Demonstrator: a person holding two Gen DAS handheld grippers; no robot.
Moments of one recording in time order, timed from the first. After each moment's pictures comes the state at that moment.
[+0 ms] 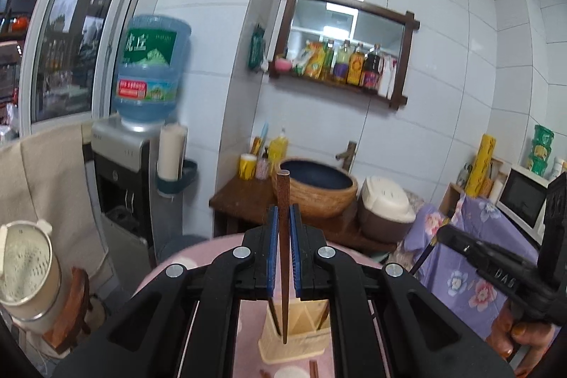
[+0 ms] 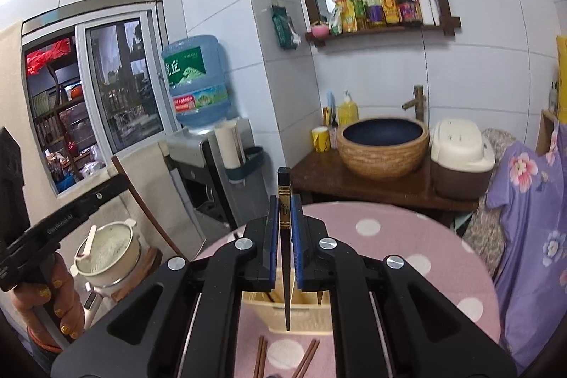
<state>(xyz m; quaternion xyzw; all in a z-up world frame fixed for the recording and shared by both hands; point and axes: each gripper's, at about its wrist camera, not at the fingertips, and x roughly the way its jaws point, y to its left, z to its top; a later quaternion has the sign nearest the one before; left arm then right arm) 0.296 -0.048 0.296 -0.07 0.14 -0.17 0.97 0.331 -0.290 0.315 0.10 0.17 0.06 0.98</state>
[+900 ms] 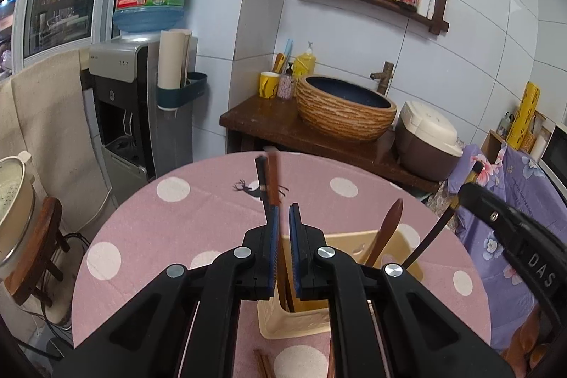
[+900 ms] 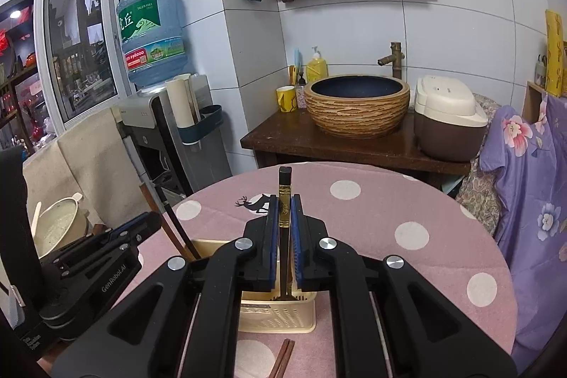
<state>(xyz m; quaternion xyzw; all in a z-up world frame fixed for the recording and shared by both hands) 0.369 -0.095 0.146 -0.05 0.29 -0.12 0.95 0.399 -0.280 0.192 0.09 0.23 0.00 0.97</state>
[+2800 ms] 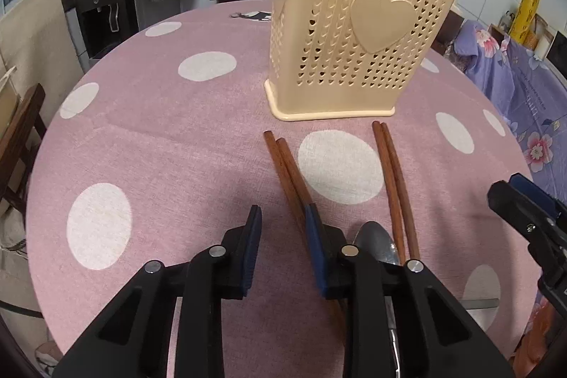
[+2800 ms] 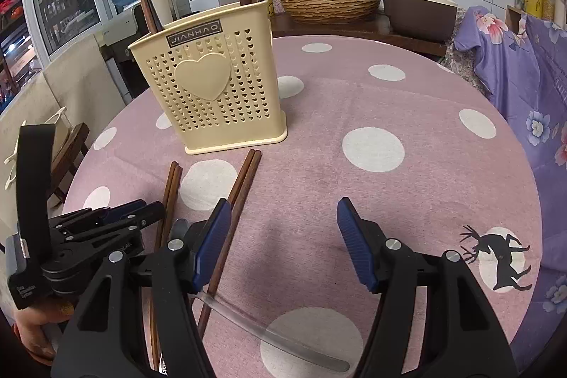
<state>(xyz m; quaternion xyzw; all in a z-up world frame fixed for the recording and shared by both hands) 0.291 -0.082 -0.019 0.02 0.45 -0.14 0.88 0.284 -0.275 0.025 0.10 0.37 -0.02 0.92</state>
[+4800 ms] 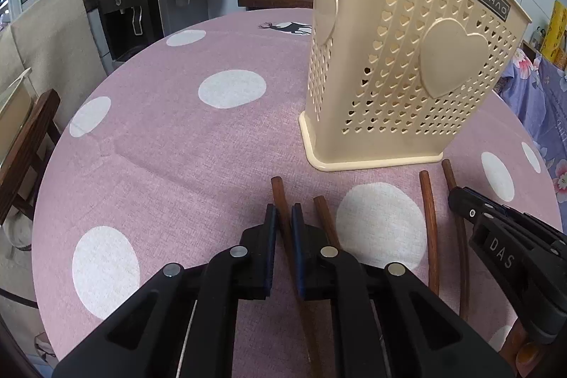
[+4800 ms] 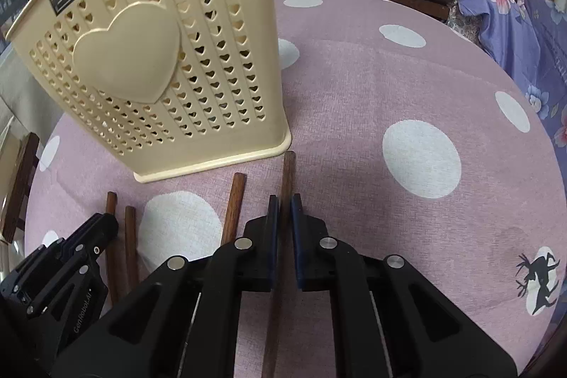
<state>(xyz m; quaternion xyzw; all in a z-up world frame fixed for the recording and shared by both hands) 0.333 -0.086 -0.021 0.02 0.43 -0.08 0.90 0.384 -0.262 -0.020 0.13 0.45 -0.08 0.88</state>
